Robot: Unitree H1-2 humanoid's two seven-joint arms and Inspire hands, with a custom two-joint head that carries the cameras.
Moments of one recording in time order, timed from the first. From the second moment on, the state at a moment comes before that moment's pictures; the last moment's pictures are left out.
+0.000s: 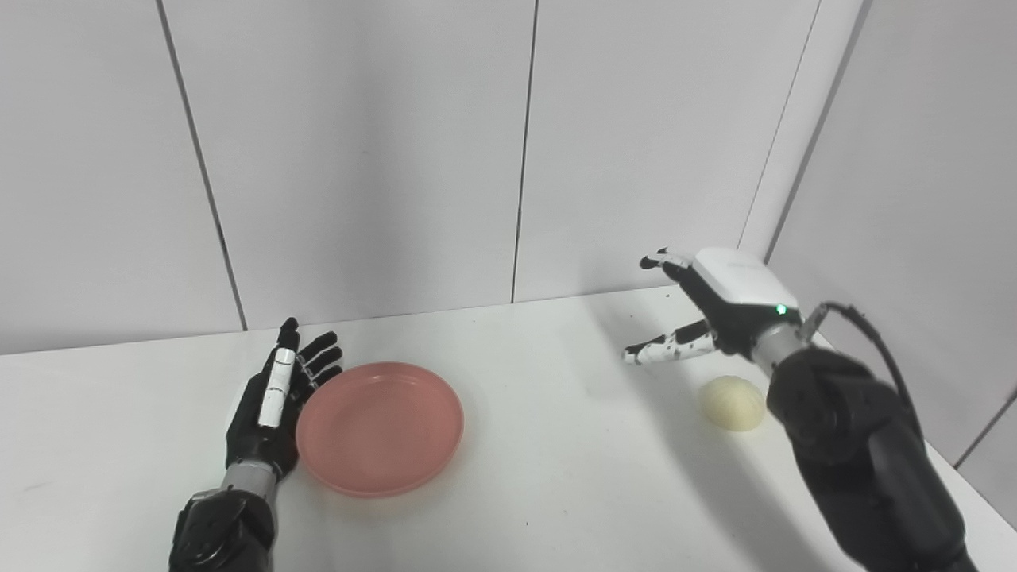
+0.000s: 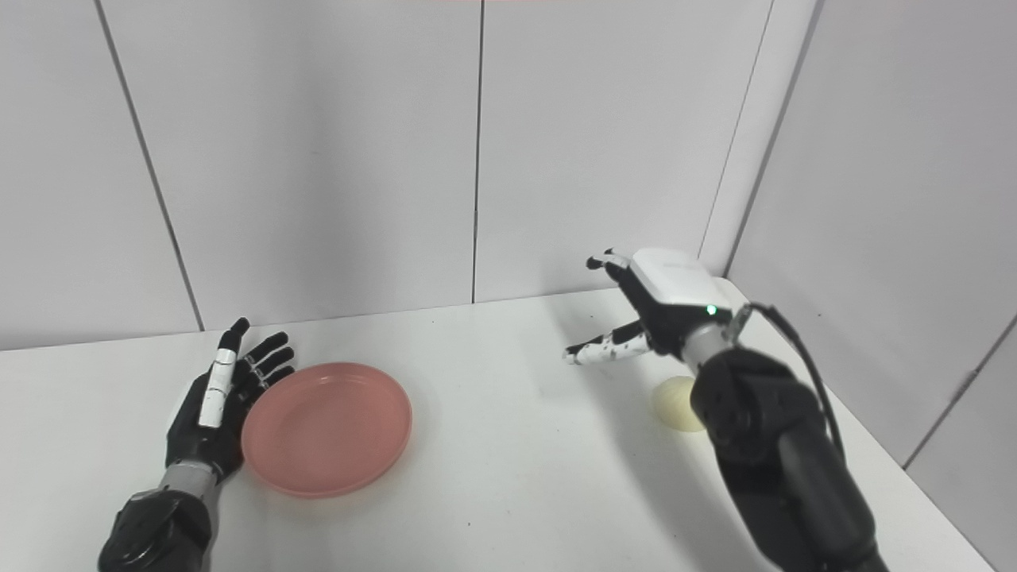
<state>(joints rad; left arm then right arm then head) -0.71 -0.03 0.11 0.88 -0.23 -0.23 -0.19 -0.51 -0.65 0.00 -0.32 -1.01 0.47 0.78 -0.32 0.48</state>
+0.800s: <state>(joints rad) -0.72 -0.04 0.11 0.90 -0.21 -0.25 -0.19 -0.60 -0.77 0.14 0.00 -1.12 0.46 1.04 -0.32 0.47</state>
